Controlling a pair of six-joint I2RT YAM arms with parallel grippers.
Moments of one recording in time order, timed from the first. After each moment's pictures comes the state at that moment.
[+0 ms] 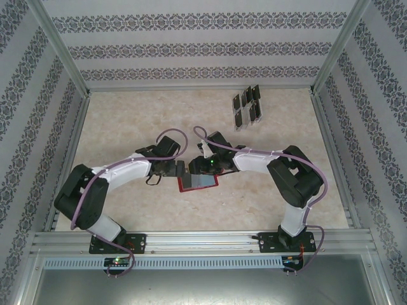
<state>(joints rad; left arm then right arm) -0.54 1.54 0.88 -0.52 -0.15 -0.54 0.68 1.83 1.00 -0.14 -0.50 0.63</state>
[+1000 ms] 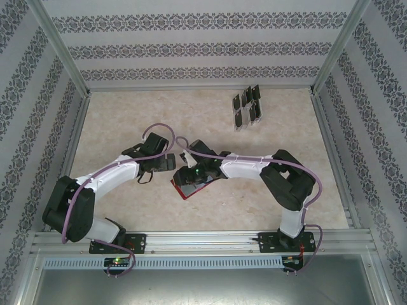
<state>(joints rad) -0.45 1.42 0.84 -0.52 -0.18 -0.56 0.86 1.85 1.08 -0.17 -0.50 0.68</state>
